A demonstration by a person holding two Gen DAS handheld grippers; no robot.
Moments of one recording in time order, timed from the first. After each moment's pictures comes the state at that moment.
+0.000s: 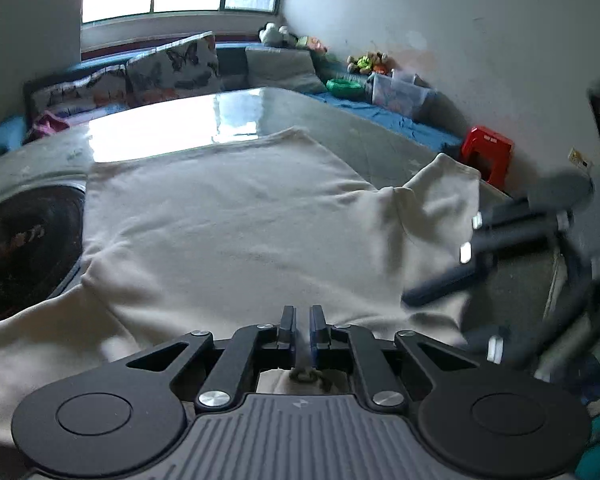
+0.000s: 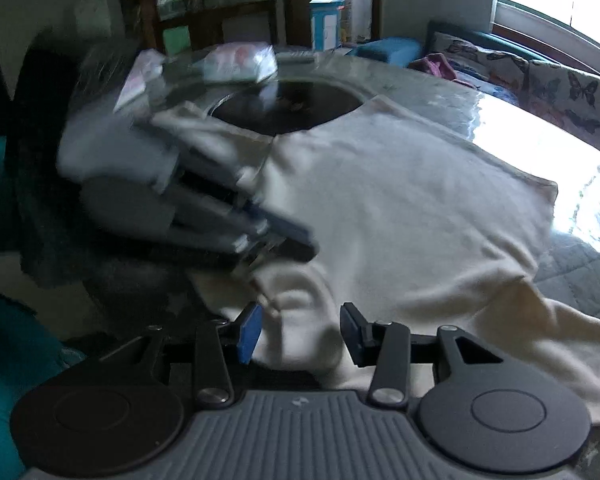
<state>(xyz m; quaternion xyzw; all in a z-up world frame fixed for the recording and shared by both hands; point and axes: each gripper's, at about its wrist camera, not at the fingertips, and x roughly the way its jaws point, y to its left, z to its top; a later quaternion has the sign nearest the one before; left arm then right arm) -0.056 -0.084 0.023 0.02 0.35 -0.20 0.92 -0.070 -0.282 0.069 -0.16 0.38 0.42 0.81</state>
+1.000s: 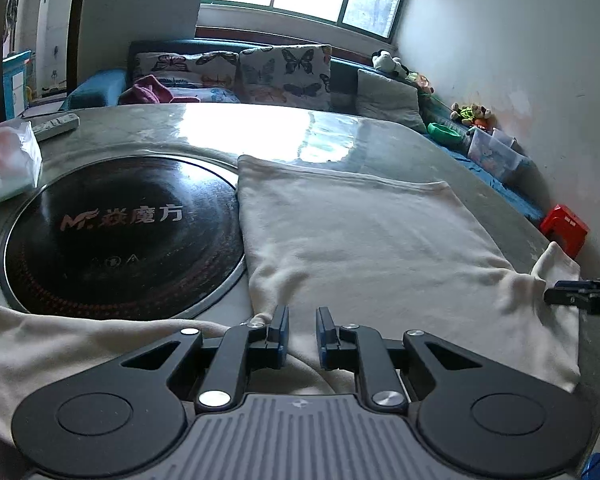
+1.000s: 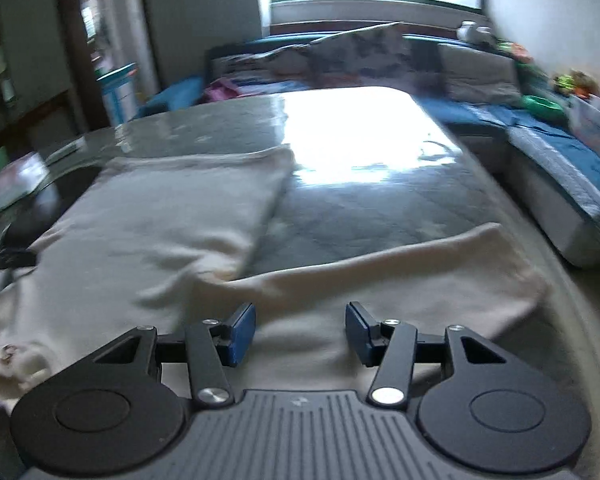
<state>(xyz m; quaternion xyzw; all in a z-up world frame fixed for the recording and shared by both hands) -0.016 0.008 0.026 -0.09 0.35 -0.07 0.93 0.013 -0.402 0.042 -0.01 0.37 0.15 0.92</state>
